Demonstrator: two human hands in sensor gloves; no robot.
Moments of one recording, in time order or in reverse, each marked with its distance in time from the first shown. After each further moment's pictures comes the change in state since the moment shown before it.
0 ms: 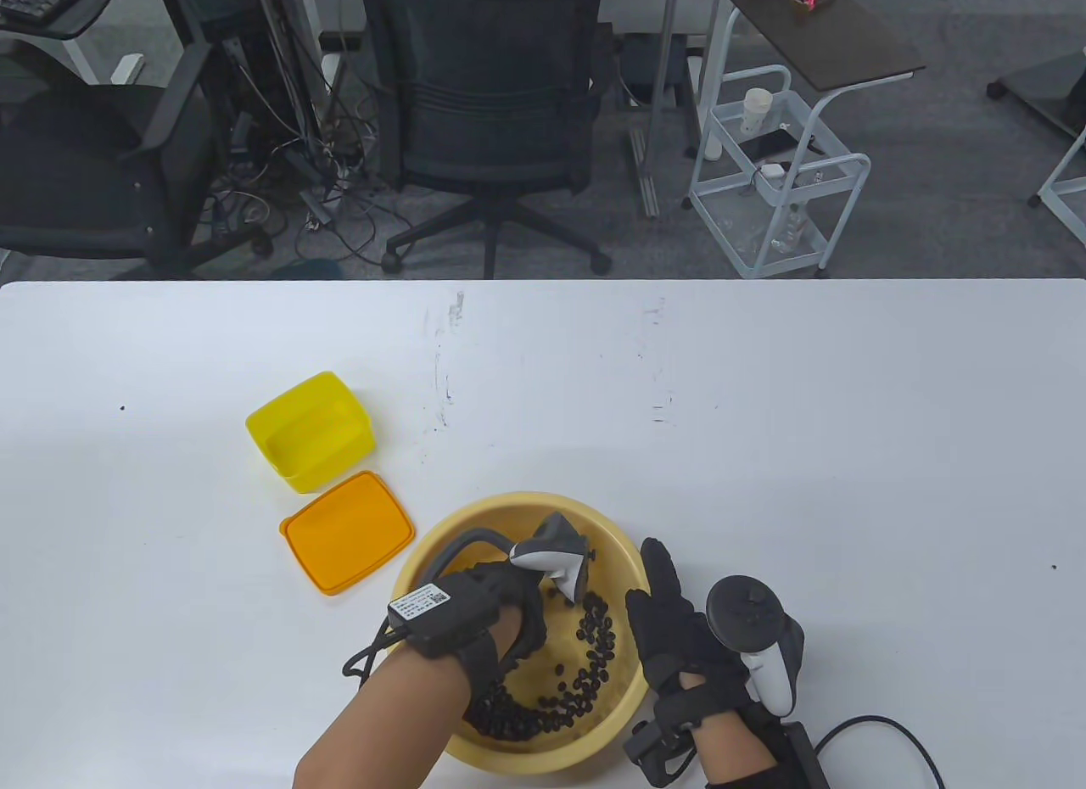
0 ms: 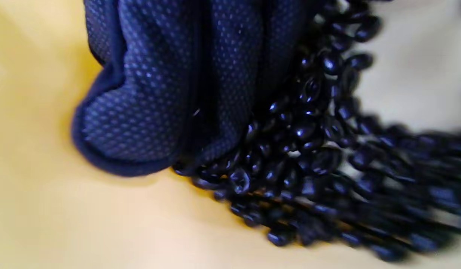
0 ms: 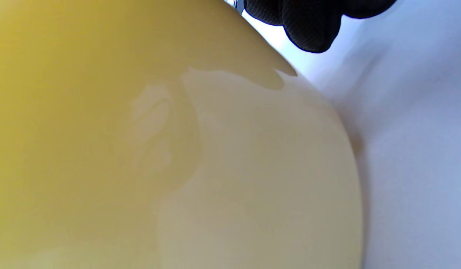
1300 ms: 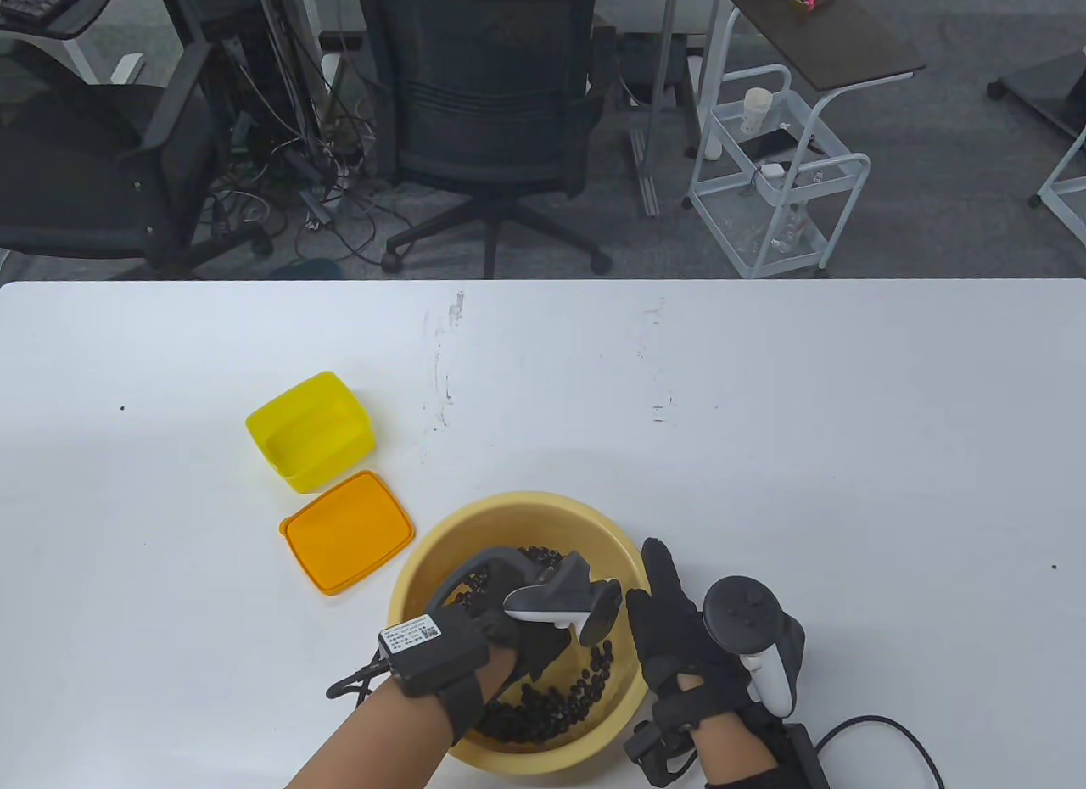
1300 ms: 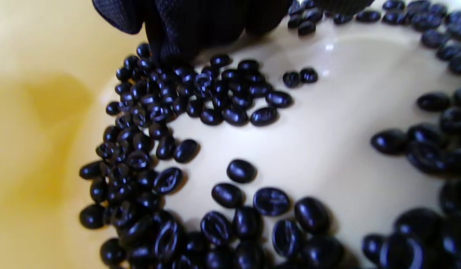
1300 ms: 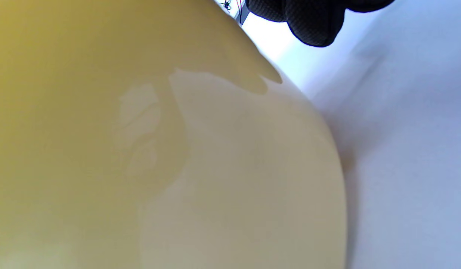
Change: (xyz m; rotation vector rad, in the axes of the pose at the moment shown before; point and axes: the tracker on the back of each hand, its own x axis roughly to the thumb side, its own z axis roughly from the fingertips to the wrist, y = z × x) left_hand 0.026 -0.006 0.045 0.614 -0.113 -0.250; right_hand 0.003 -0.002 0.001 -0.029 -0.003 0.061
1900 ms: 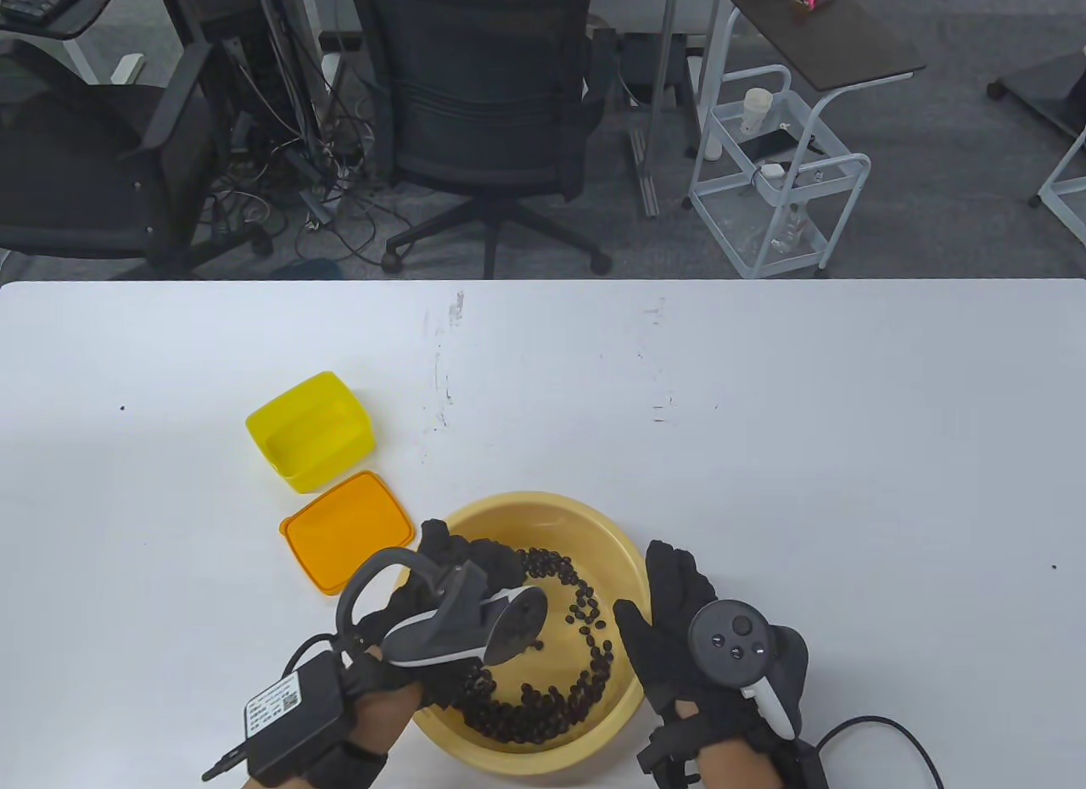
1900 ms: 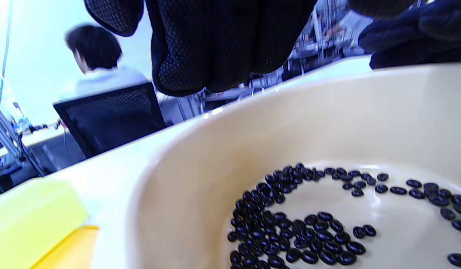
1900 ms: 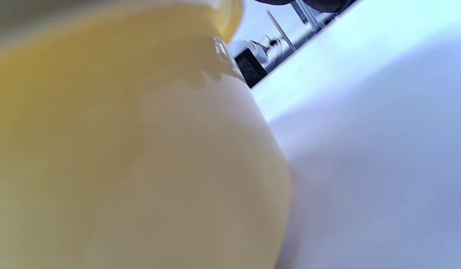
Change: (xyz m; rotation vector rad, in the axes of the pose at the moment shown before) left_hand -0.055 0.023 0.131 0.531 0.120 0.038; right_hand 0.030 -0.005 0.030 -0.179 -0.170 0.389
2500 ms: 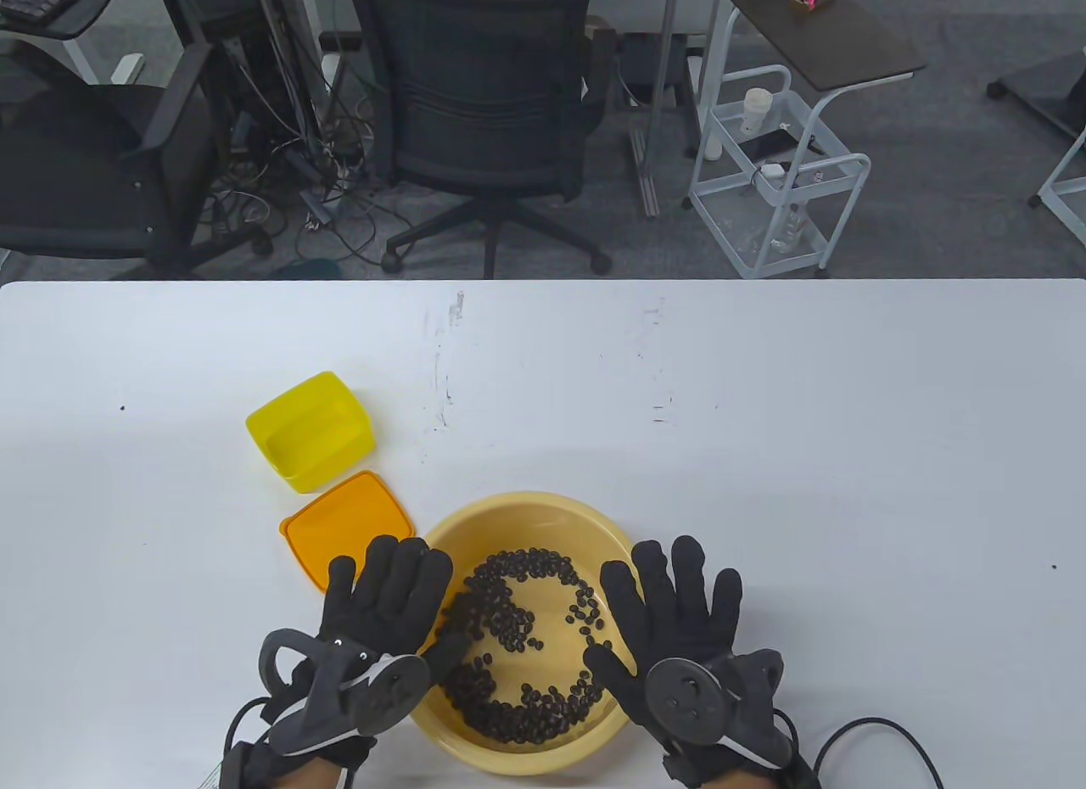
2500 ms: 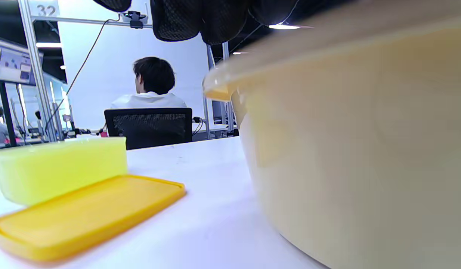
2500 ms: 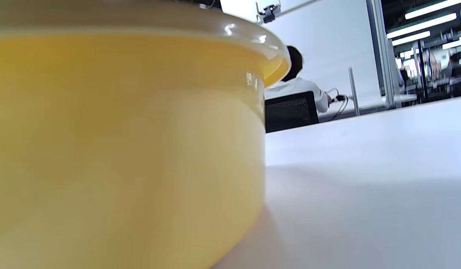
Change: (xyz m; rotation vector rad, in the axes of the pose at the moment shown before) left_hand -0.040 -0.085 0.056 0.220 0.139 0.201; right_hand 0.029 0.001 0.015 -0.072 -0.285 0.416
